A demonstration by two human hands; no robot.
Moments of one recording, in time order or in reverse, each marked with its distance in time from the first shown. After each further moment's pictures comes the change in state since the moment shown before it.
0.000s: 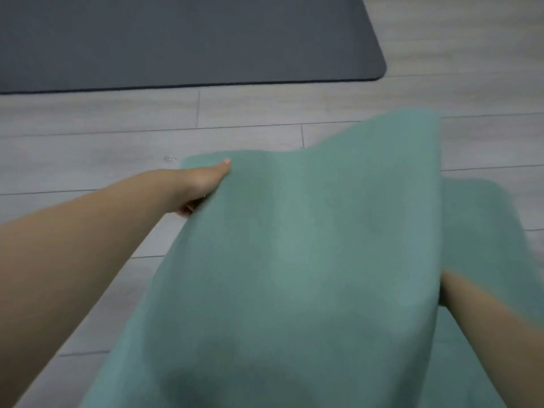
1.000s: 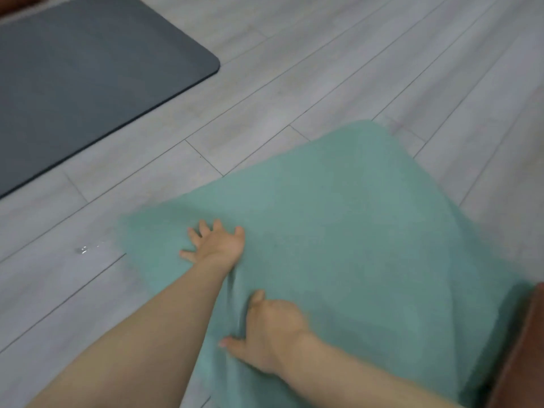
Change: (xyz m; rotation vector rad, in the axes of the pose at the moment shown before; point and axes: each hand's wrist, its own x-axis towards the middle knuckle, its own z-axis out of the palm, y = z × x) left_hand 0.036 -0.030 0.121 0.744 0.131 0.375; right_hand -0.250 0.069 0.259 -0.946 -0.002 -0.348
